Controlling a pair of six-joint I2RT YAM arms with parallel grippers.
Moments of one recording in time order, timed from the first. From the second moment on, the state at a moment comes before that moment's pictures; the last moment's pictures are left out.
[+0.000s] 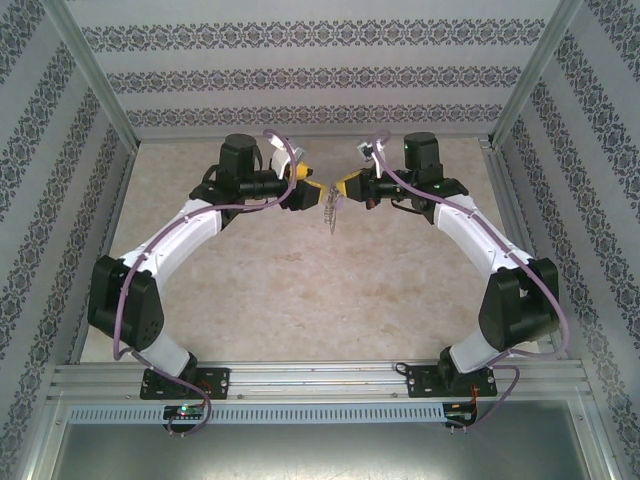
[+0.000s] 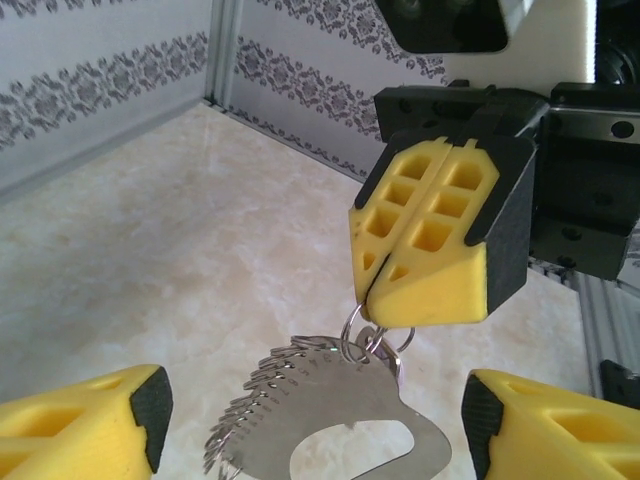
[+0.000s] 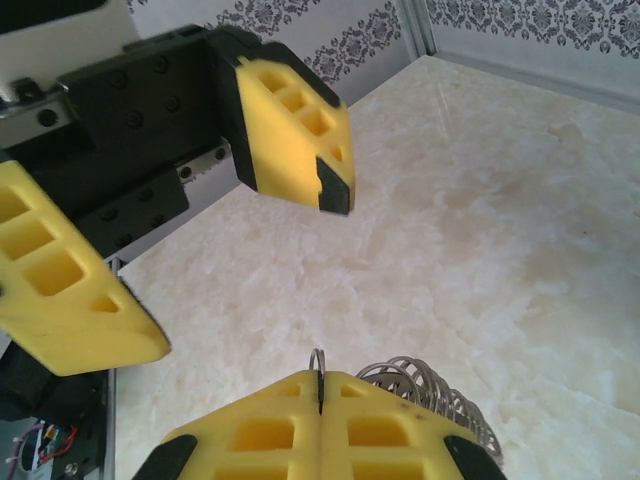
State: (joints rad) left arm -0.37 1.61 1.31 -0.09 0.78 0.00; right arm 0.26 1.56 1.26 -0.24 -0.96 0.02
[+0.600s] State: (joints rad) left arm -0.33 1.70 1.36 -0.02 1.03 -0.16; right arm 0.27 1.57 1.27 -0.21 -1.02 0.03
